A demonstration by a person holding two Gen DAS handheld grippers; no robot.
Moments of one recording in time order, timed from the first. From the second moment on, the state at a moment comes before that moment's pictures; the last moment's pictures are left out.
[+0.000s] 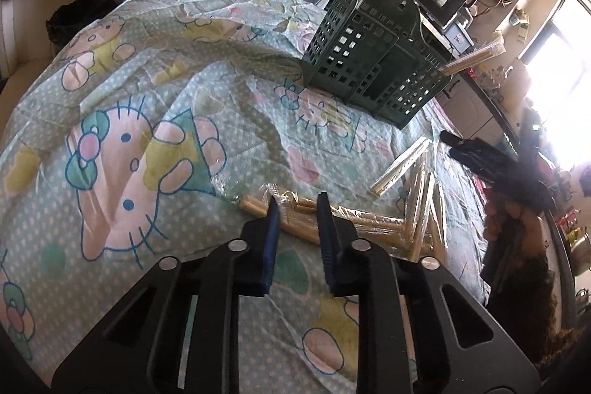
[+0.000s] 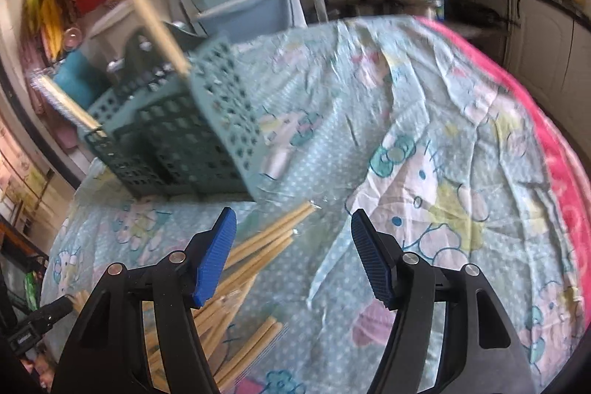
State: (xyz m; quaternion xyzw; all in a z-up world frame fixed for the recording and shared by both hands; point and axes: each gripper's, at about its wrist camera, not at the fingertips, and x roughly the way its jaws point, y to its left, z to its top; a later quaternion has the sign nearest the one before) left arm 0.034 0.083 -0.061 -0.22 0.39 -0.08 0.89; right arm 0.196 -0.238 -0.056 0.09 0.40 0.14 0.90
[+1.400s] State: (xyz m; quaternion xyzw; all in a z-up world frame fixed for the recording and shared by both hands) left arm 0.091 0.078 0.002 -0.21 0.31 -0.11 0.92; right arm 0.169 -0.231 0.005 0.18 0.32 0.25 0.90
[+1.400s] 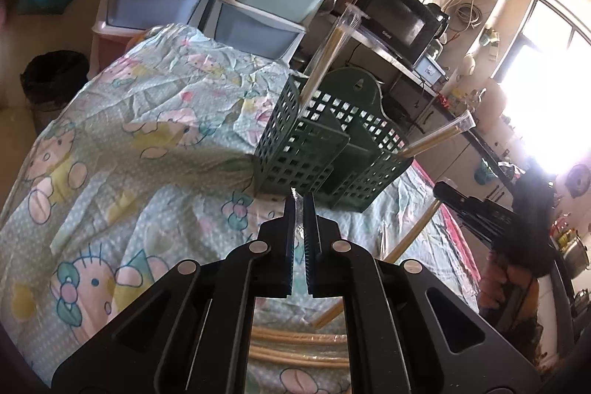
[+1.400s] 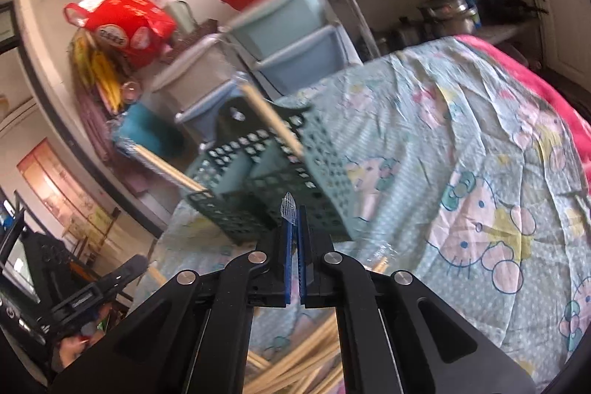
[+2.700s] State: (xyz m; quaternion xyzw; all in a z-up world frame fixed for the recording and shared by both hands) left arm 0.113 0.038 0.119 -0.17 0.20 -0.23 0.94; right arm 0.124 -0.202 0.114 0.13 0.18 0.32 0.92
